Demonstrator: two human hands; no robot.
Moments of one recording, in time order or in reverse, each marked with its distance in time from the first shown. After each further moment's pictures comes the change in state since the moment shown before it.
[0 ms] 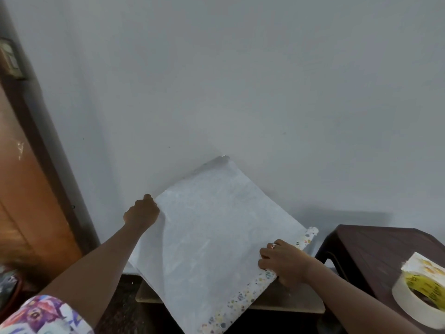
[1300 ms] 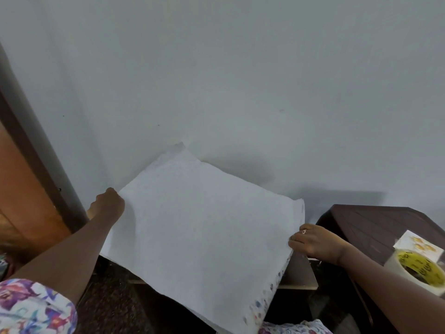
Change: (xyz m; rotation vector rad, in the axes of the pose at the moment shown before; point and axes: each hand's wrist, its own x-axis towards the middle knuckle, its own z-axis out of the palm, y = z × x) left_hand 0.008 -0.051 0.004 0.035 -0.011 -0.188; right_hand -0.064 0.047 0.045 -0.165 0.369 -0.064
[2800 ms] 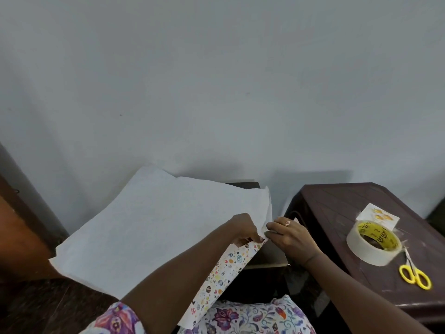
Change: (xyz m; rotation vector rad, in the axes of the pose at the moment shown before) left_hand -0.232 0.231 0.111 -0.169 -1.038 0.489; right_hand -0.024 -0.050 0.013 0.000 0.343 0.322
